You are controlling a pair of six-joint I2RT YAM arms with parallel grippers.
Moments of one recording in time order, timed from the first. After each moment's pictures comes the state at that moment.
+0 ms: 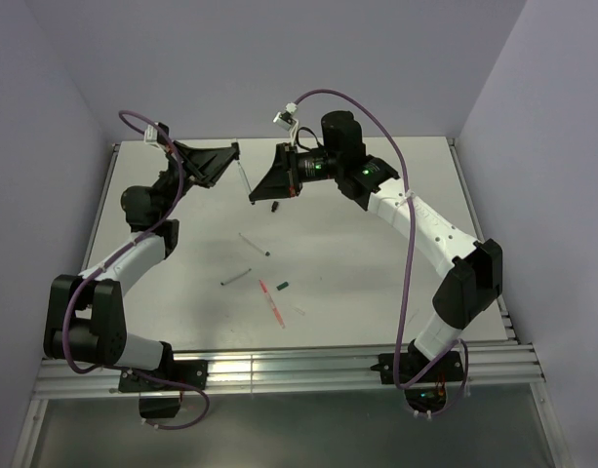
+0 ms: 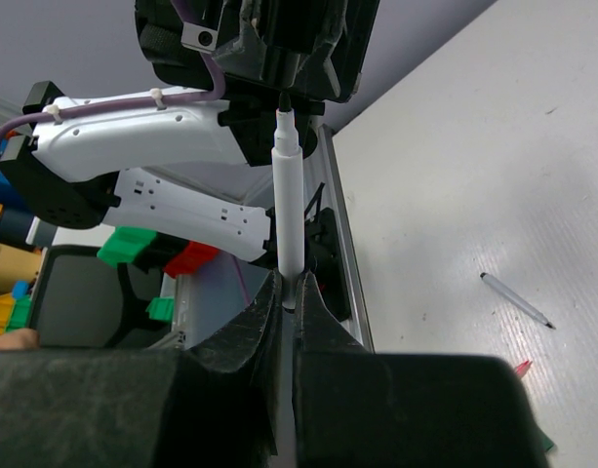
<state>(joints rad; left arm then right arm) -0.16 1.41 0.82 1.28 0.68 -1.75 0.59 1.64 1.59 -0.19 -0.96 0.59</state>
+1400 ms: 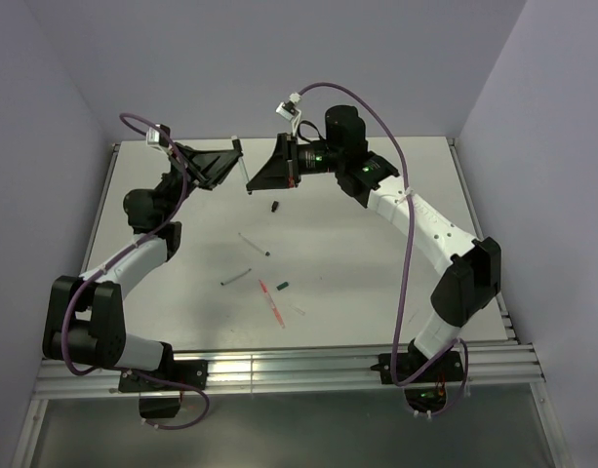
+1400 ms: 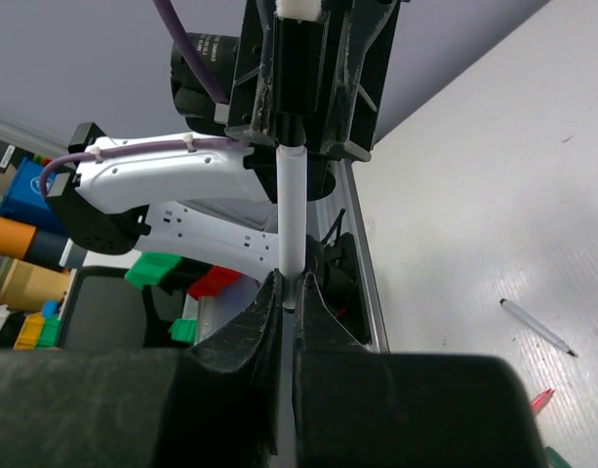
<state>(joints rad) -0.19 1.41 0.79 1.30 0.66 -1.68 0.58 1.66 1.61 -0.09 -0.97 0.71</state>
